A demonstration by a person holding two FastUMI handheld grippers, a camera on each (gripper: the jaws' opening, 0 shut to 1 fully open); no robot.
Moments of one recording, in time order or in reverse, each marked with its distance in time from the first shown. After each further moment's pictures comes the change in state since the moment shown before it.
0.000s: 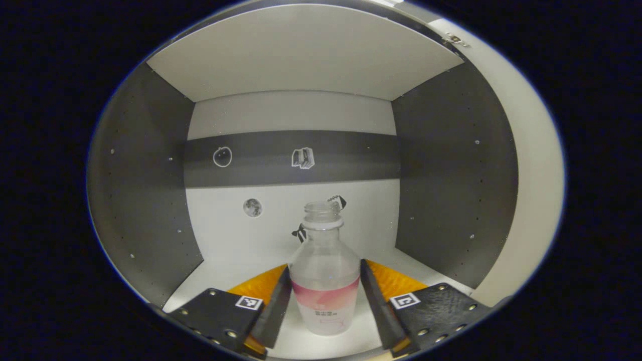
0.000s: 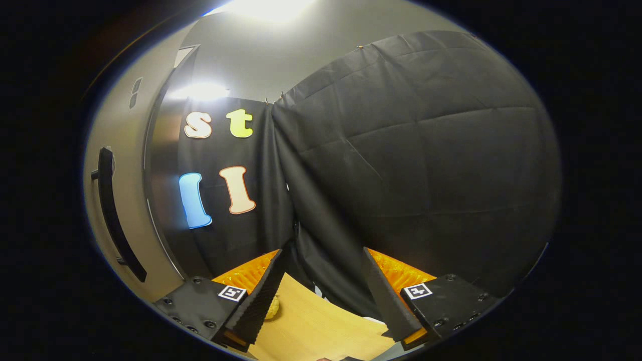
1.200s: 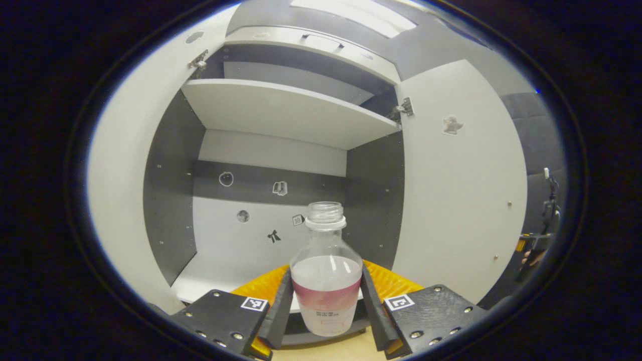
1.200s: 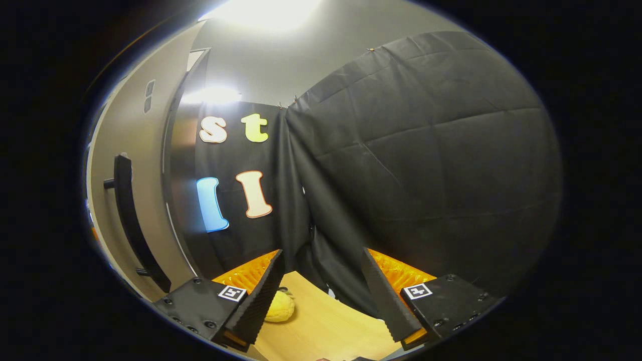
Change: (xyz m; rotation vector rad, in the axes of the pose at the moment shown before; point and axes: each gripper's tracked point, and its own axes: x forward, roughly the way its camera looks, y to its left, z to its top) left arm -0.199 -0.023 0.027 -0.108 -0.125 -0.223; right arm -0.012 0.032 0.011 0.013 -0.018 0.086
